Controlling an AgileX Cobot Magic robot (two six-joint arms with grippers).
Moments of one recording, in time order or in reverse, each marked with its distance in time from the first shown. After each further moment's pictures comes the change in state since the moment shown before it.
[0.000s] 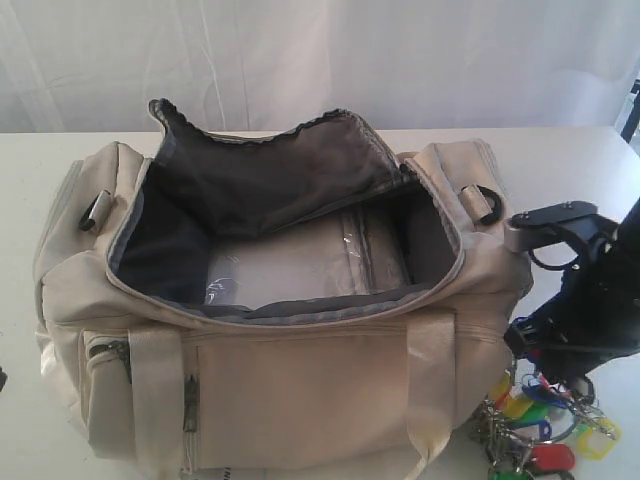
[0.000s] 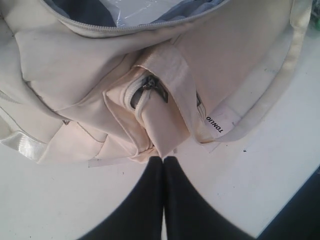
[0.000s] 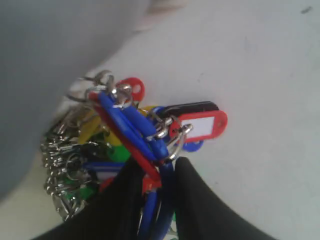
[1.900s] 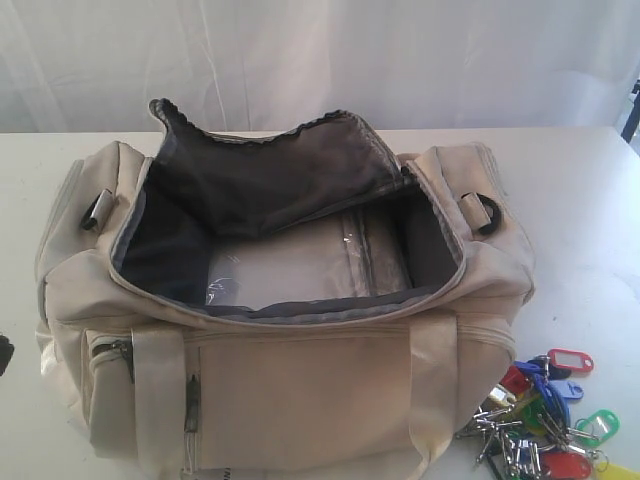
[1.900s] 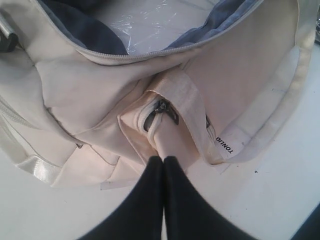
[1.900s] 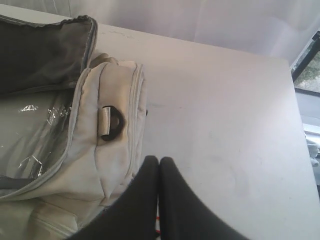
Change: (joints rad) left arm 0.000 0.000 0.000 -0.019 -0.071 0.042; right arm 0.000 -0.773 -0.027 -0.130 -0.153 0.217
